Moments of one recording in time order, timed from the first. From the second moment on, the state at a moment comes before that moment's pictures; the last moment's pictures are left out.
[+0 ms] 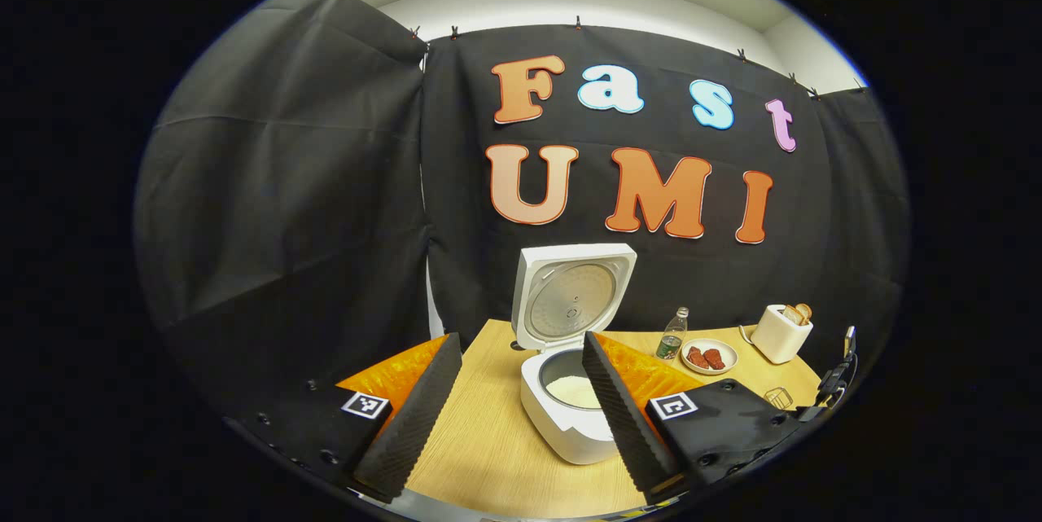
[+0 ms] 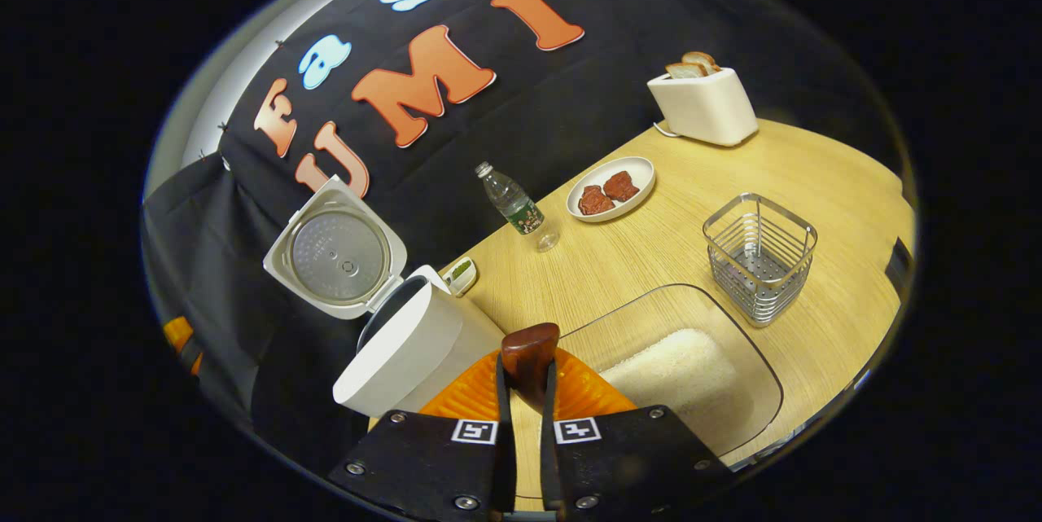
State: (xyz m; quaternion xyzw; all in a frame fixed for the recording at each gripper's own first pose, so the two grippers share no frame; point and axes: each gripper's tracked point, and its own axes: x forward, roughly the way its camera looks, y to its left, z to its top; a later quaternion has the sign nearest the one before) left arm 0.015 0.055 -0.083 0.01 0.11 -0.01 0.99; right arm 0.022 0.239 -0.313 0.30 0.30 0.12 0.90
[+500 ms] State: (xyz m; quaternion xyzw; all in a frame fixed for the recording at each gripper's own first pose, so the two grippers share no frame) left arm 0.017 0.046 -0.069 0.02 0.10 -0.01 1.00; right arm 0.036 0.192 -0.318 0.47 0.32 0.08 0.82
